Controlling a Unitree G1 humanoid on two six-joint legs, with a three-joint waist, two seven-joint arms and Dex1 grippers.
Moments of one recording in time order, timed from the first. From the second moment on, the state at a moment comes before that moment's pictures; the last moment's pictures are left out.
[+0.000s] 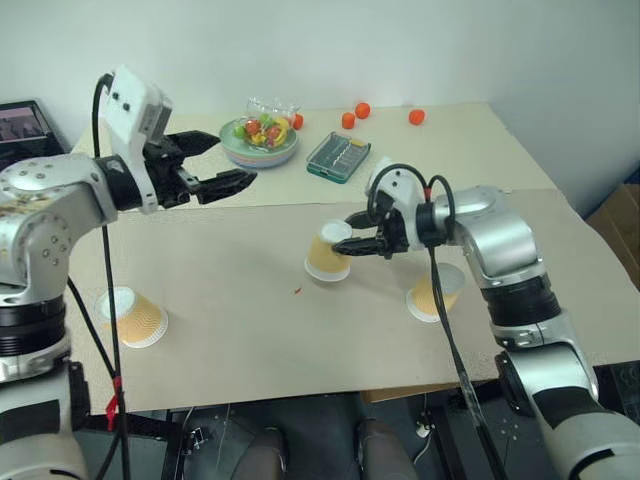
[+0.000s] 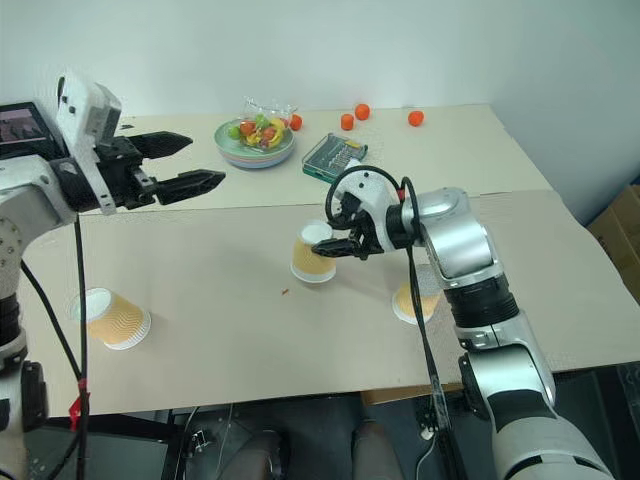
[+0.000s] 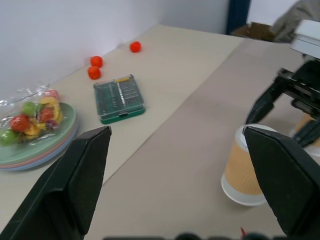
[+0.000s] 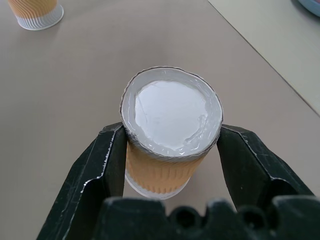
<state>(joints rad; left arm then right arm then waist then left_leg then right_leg) -0.76 0.95 0.18 -0.25 -0.65 0.94 -0.86 -0.92 -0.46 0.20 0.04 0.10 0.83 1.12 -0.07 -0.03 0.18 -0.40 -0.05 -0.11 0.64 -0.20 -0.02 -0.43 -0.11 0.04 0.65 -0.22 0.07</state>
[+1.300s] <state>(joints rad) -0.64 0.96 0.12 -0.35 -0.68 0.81 -0.94 -0.93 -0.32 0.29 -0.01 0.24 0.94 0.92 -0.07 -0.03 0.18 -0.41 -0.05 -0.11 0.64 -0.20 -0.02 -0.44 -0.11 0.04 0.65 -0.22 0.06</state>
